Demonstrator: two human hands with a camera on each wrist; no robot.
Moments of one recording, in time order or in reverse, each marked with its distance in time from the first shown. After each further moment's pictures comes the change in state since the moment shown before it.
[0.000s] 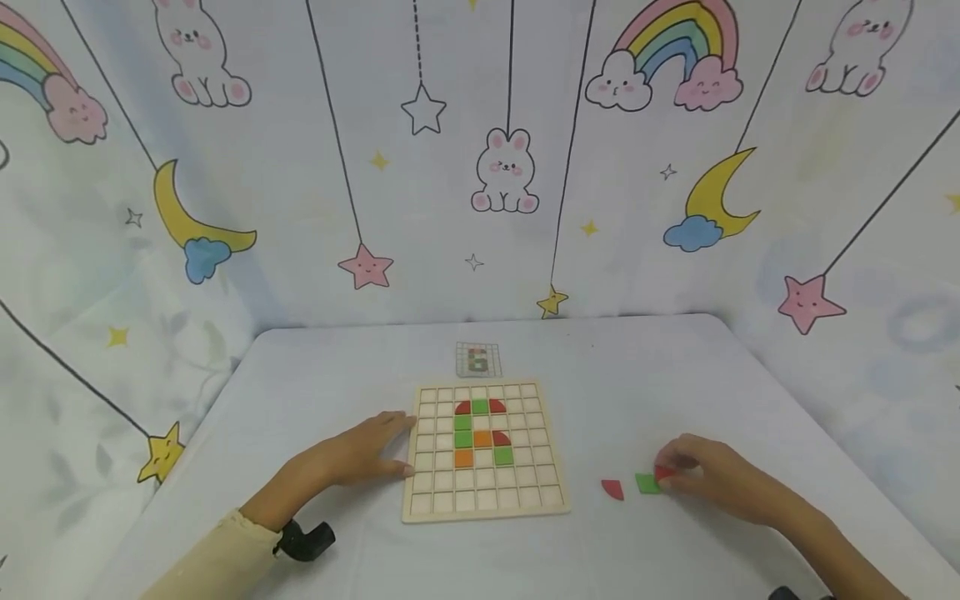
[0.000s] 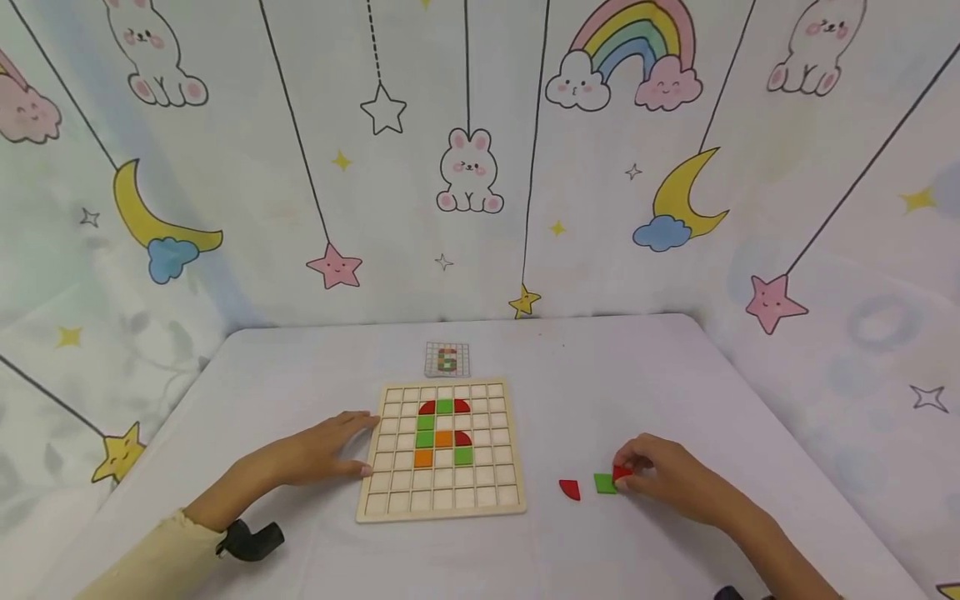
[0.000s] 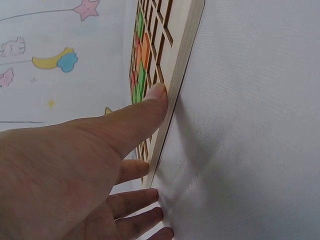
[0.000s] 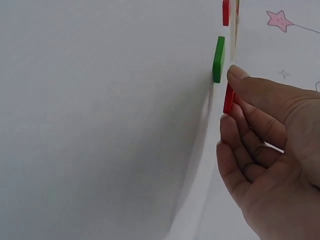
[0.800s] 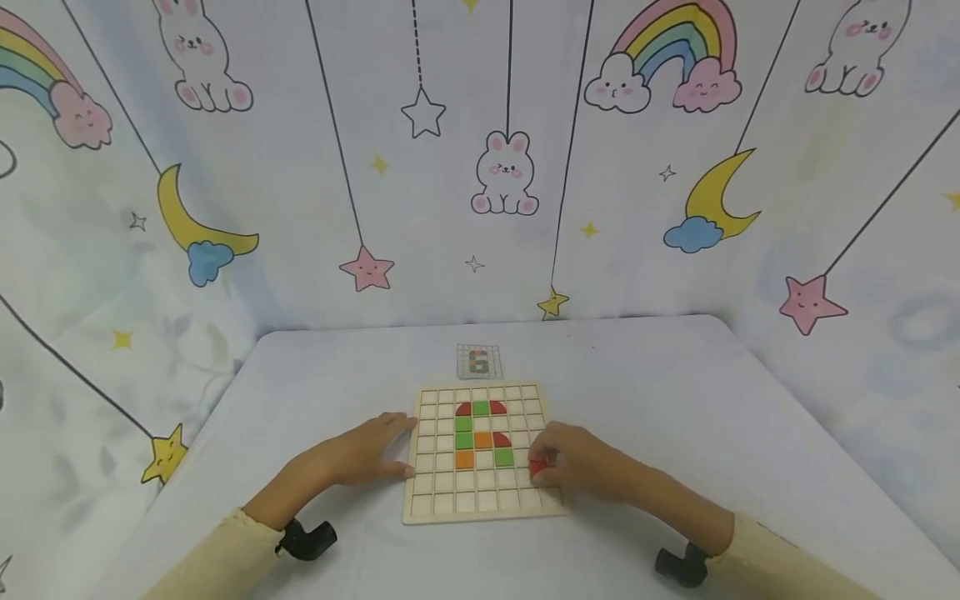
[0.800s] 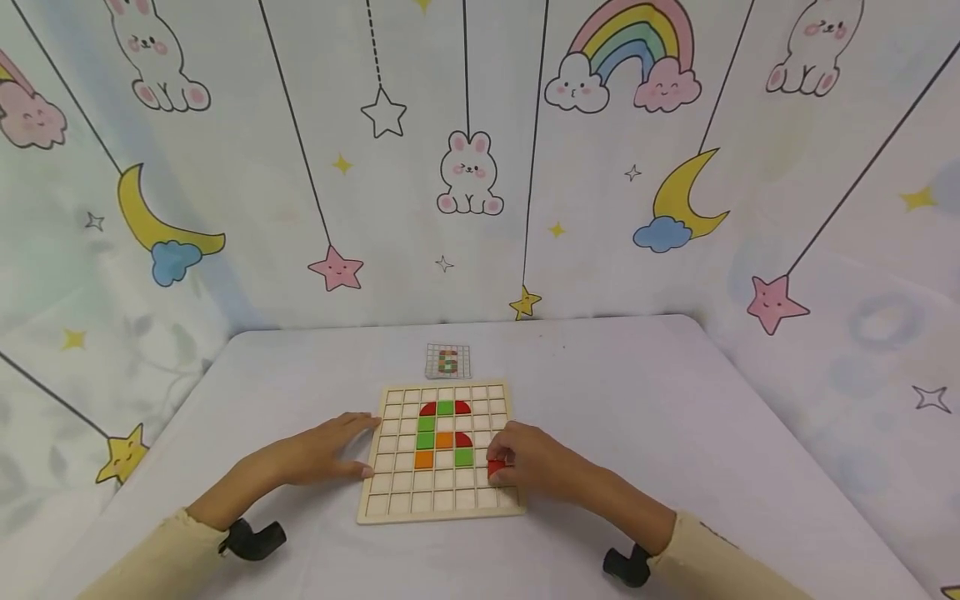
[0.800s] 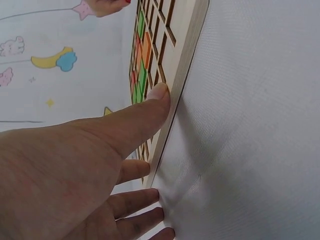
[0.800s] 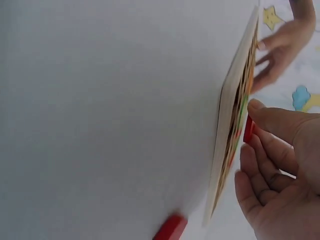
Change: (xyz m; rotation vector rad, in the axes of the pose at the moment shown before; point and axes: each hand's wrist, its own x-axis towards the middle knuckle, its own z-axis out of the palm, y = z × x) left_hand 0.001 0.003 -0.001 0.017 0.000 -0.021; right_hand 0.096 -0.118 0.067 0.057 -0.150 -0.074
